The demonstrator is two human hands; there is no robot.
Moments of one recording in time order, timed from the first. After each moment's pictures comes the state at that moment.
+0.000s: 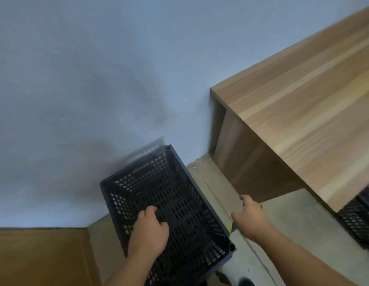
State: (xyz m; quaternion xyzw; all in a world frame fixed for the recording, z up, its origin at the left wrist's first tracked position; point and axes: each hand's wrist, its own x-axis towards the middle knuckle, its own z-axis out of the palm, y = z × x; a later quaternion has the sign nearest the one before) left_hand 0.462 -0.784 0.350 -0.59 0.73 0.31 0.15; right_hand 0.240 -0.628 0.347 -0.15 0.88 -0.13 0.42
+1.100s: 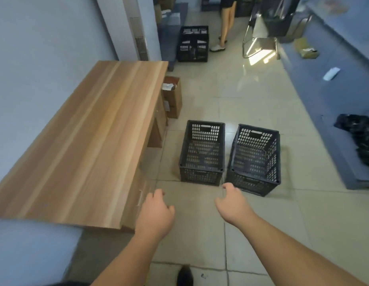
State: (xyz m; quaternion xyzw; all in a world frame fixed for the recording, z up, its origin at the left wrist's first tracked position) left_hand 0.077 -0.329 0.488 -0.14 0.93 0.27 0.20; right_hand 0.068 -0.108 0.479 0.21 0.89 -0.33 0.23
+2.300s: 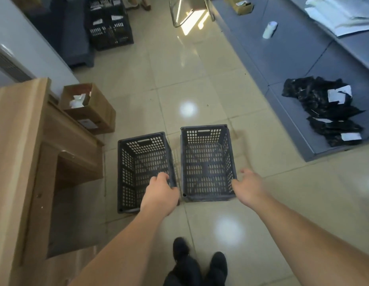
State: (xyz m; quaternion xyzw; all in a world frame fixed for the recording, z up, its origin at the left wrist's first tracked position) left_hand -0.277 0.042 0.408 -0.02 0.92 0.22 0.33; right_hand -0.190 0.274 0.399 0.42 0.82 -0.36 0.17
